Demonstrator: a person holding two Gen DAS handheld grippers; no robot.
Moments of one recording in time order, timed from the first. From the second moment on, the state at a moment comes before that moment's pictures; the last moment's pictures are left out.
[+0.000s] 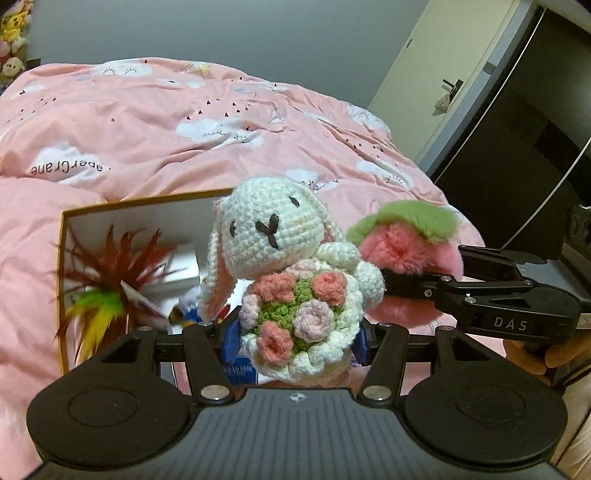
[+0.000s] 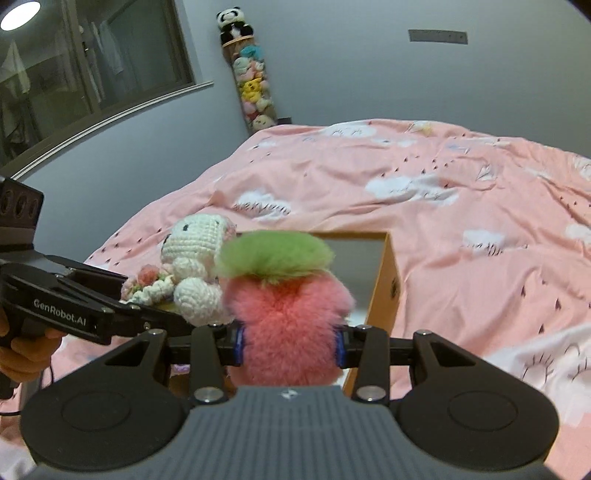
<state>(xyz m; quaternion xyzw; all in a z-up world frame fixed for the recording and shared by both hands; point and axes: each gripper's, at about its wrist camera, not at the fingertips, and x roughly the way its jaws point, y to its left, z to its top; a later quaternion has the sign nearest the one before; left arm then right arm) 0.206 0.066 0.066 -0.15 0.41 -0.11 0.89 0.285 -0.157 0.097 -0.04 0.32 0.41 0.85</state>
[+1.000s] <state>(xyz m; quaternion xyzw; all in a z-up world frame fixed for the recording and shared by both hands) 0.290 0.031 -0.055 -0.11 0.57 -0.13 0.81 0.337 -0.141 0.062 -0.05 0.37 0.36 0.85</state>
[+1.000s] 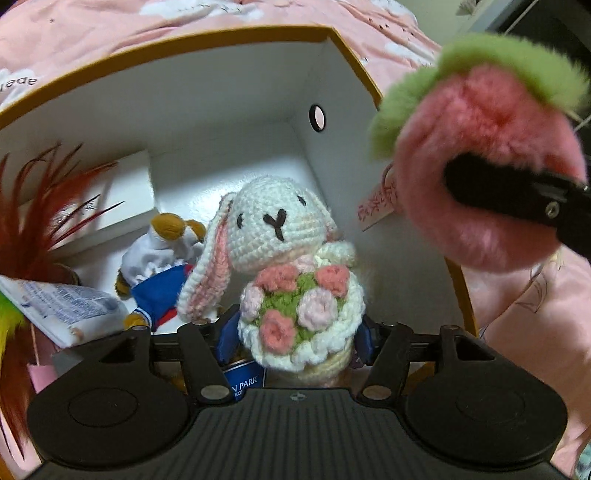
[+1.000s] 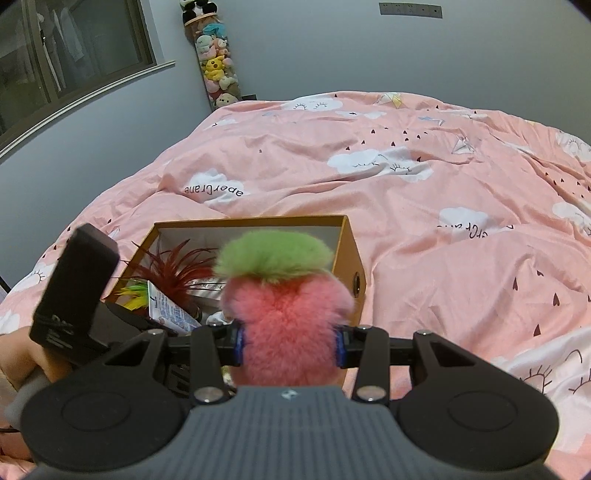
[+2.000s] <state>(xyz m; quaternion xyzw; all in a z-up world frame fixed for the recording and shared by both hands) 0.280 0.048 -0.042 -0.13 0.52 -0.16 0.83 0.339 -0.139 0.061 -0.06 0.38 0.36 0.85</state>
